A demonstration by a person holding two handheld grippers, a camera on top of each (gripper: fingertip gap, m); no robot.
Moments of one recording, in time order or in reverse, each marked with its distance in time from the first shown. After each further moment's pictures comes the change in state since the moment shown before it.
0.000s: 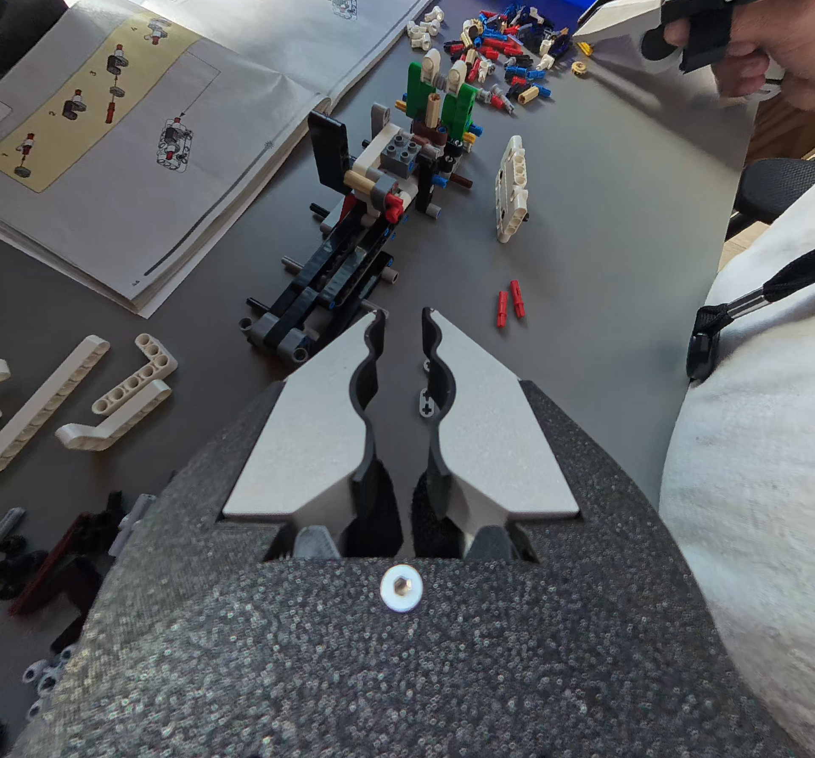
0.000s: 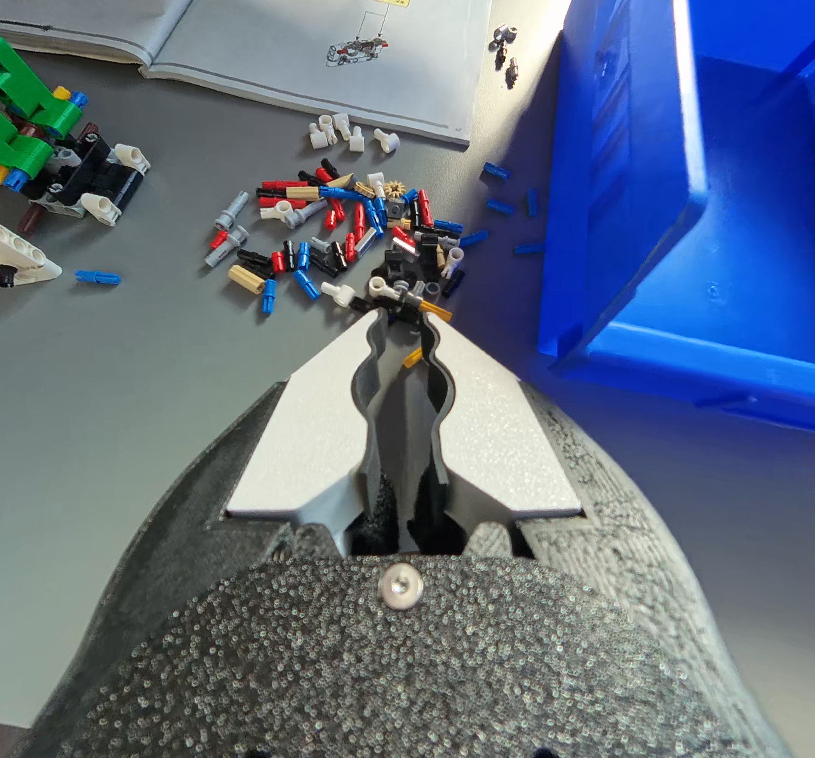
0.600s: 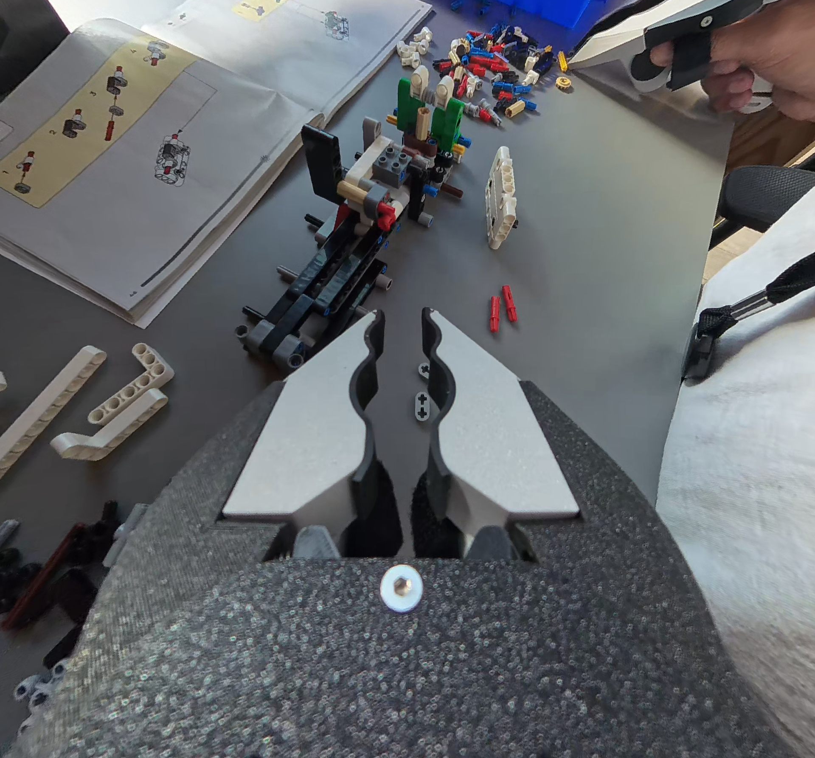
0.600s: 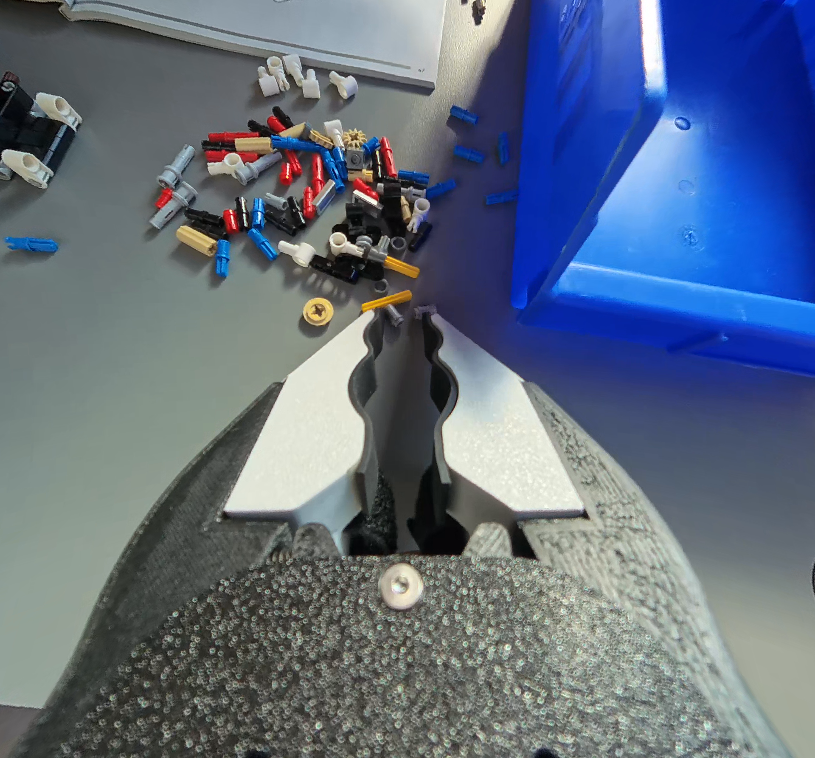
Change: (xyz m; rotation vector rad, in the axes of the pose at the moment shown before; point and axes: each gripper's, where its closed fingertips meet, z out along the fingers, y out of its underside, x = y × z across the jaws) left arm 0.003 -0.003 -0.002 0.034 0.016 0.012; right arm 0.015 0.020 -0.006 -0.068 0.041 0.027
